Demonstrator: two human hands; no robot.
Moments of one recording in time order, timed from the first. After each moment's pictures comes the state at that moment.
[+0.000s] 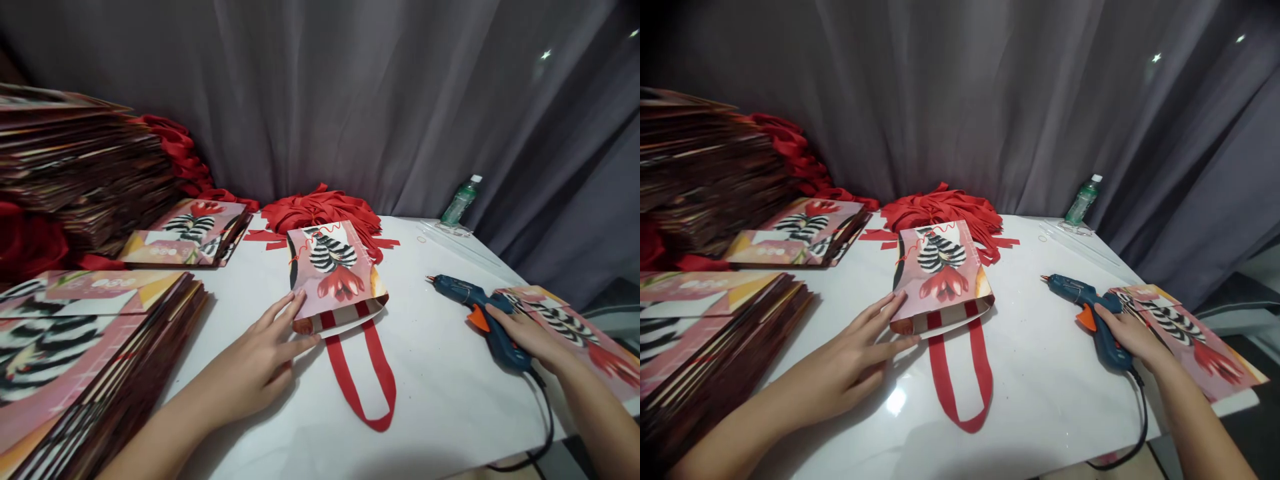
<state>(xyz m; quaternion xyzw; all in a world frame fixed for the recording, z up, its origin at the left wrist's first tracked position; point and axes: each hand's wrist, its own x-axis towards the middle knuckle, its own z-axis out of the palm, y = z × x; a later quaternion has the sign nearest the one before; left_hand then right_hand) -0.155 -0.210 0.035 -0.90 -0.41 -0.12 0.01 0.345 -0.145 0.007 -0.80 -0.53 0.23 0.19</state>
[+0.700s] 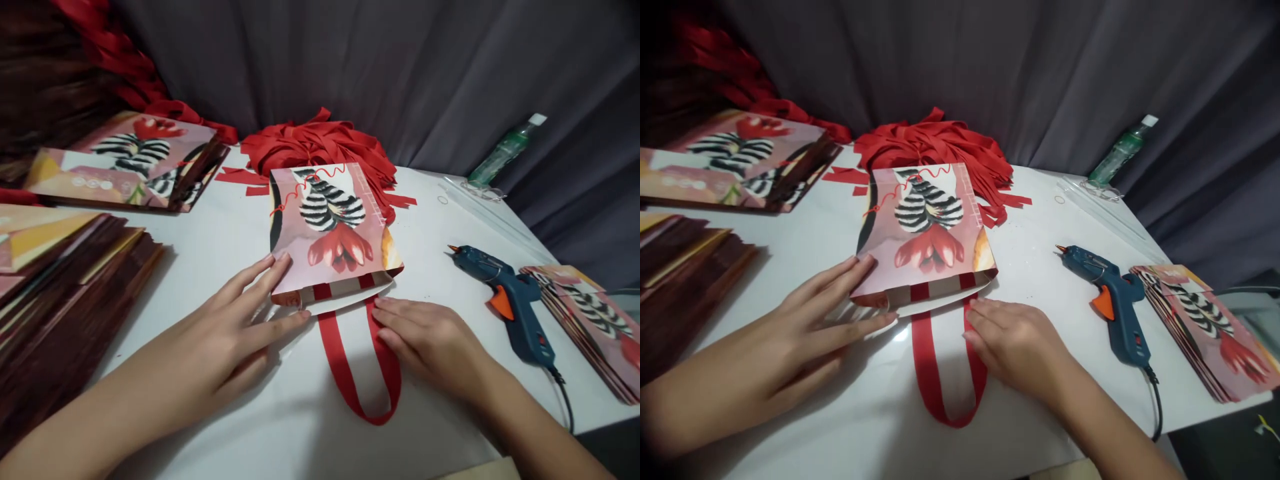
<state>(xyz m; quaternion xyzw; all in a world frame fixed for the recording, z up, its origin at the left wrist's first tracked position) -0.151 -0.204 0.036 -0.90 -0.40 -0.16 -0.02 0.161 -0.181 0.027 -0.33 -0.93 0.05 0.18</state>
